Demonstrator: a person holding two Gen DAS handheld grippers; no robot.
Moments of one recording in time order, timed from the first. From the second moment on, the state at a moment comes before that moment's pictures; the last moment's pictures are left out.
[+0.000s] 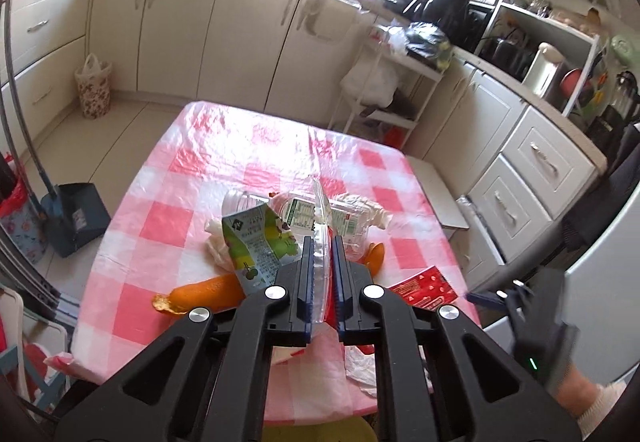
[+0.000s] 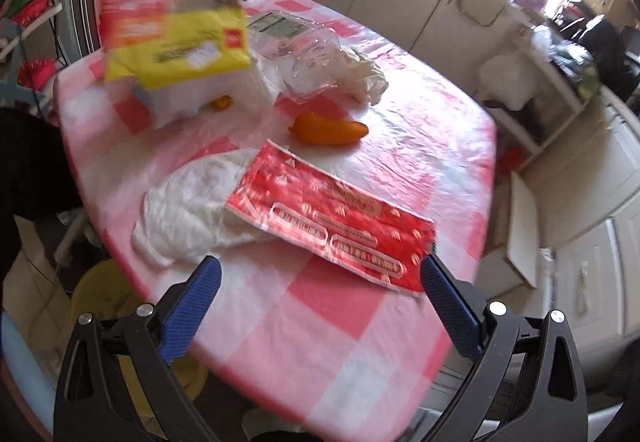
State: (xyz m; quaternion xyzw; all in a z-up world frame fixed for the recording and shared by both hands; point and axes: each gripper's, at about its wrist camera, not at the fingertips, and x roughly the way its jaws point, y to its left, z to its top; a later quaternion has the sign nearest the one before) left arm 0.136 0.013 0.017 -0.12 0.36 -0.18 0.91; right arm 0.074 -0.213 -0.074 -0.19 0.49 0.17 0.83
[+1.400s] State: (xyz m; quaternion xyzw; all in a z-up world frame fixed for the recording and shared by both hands) left arm 0.062 0.035 0.031 -0.12 0.35 -0.19 0.91; right arm 0.051 -0.251 -0.009 0.18 0.43 0.32 0.82
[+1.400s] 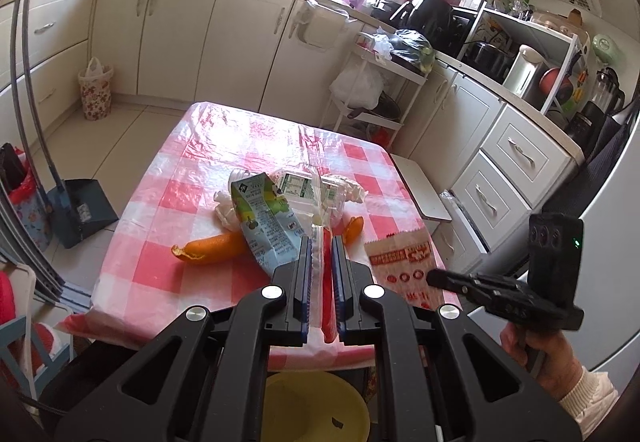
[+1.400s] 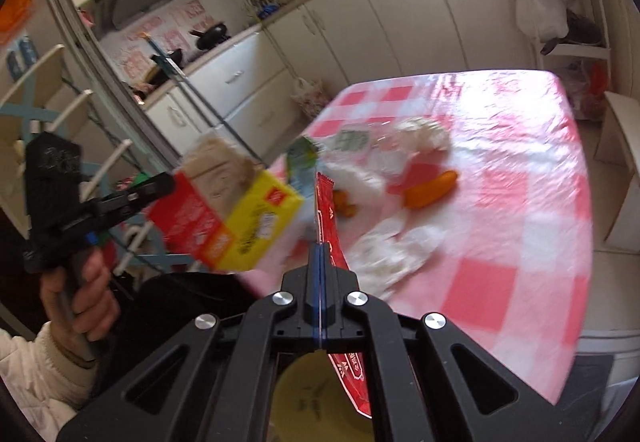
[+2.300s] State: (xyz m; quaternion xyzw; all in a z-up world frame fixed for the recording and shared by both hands) left arm 0.042 0.050 -0.013 -0.10 0.38 -0.18 0.90; right arm -0.017 -0.170 -0.103 0.14 0.59 0.32 0.73
